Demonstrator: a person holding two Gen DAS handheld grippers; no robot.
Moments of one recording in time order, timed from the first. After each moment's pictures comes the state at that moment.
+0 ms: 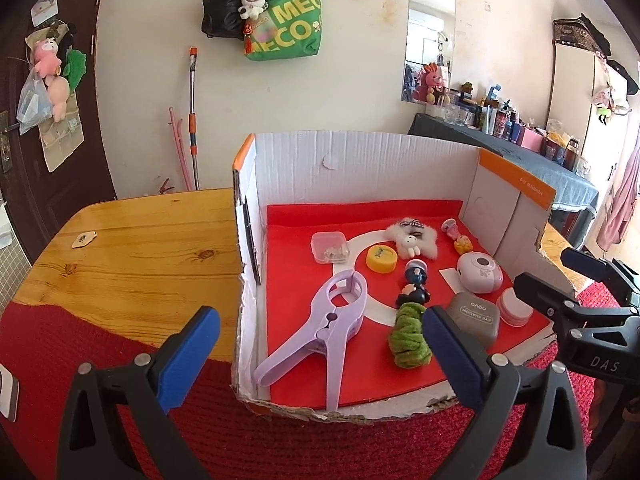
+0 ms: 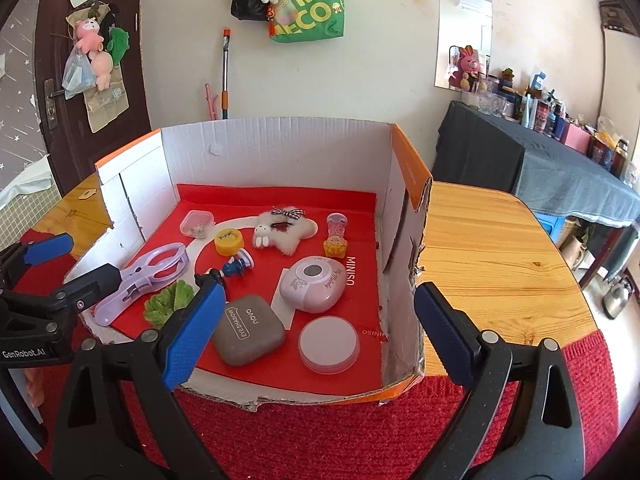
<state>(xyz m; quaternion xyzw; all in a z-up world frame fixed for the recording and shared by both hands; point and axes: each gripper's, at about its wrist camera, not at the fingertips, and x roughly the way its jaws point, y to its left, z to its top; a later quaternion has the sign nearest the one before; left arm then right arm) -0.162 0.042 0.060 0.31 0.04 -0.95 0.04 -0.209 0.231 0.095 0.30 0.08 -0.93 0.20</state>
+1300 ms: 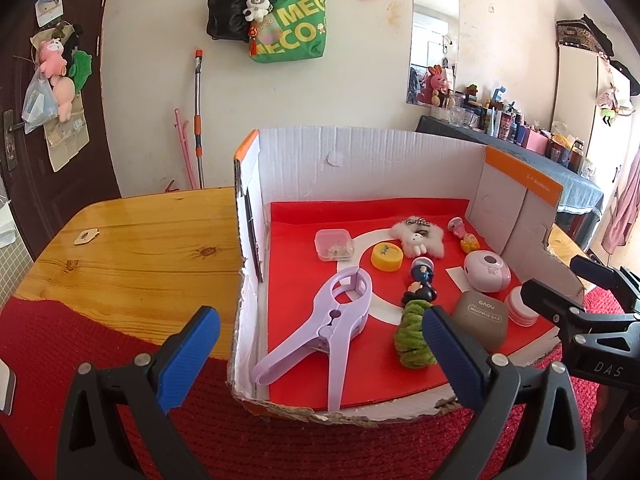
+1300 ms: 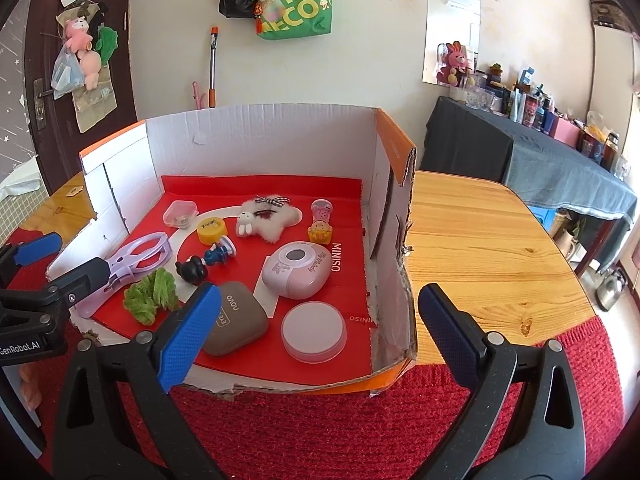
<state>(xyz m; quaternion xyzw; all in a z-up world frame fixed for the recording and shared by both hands) -0.160 0.038 0.052 0.30 0.04 -0.95 0.05 -0.210 0.235 0.083 0.30 0.07 -0.93 0.18</state>
